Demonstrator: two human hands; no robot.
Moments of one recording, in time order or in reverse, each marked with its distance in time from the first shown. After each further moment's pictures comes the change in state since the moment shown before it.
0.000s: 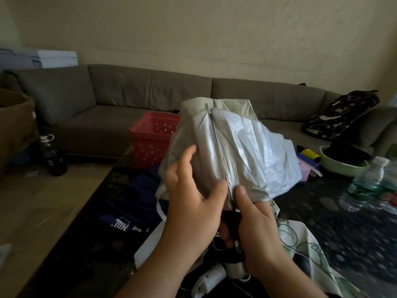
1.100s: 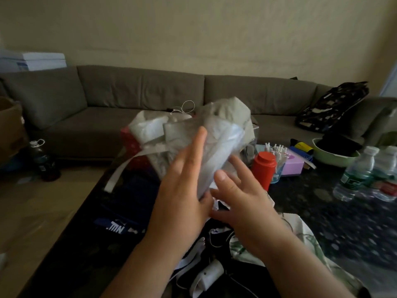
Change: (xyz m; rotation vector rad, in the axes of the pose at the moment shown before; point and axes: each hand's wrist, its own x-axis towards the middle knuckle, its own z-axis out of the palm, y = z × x) left_hand 0.010 -0.013 -0.010 0.445 -0.096 0.414; right_hand 0.010 -0.027 0.002 0.068 -0.222 -0.051
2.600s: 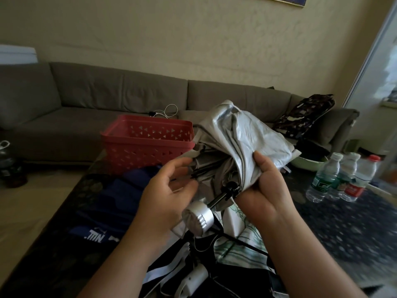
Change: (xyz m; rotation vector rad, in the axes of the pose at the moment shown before) left_hand 0.017 -0.013 0.002 -0.740 -0.088 -0.490; right_hand 0.025 -0.049 -0.029 0.847 0.218 0.172
